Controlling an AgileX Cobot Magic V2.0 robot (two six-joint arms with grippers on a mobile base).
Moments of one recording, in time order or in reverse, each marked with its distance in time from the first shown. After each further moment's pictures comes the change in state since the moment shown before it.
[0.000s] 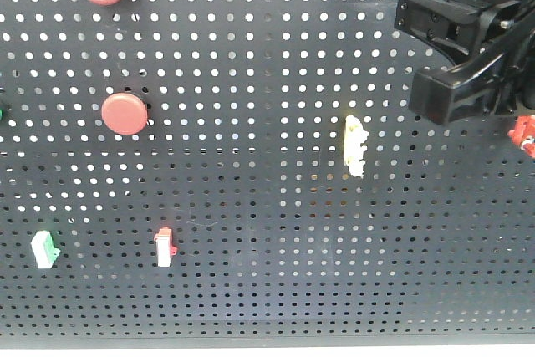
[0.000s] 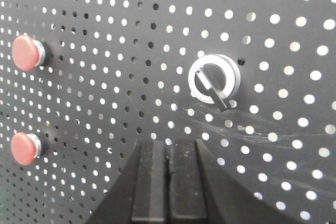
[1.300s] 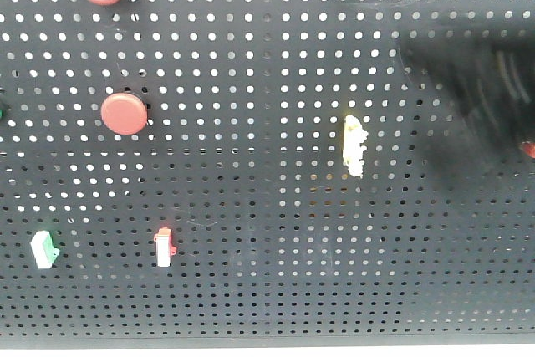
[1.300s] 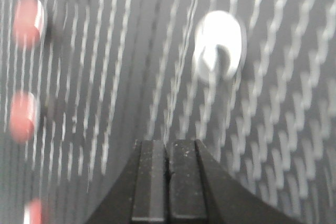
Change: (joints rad) left arm 0.040 -0.194 0.140 0.040 0.108 -0.010; right arm -0.036 -0.137 0.221 -0.025 -0.016 -0.004
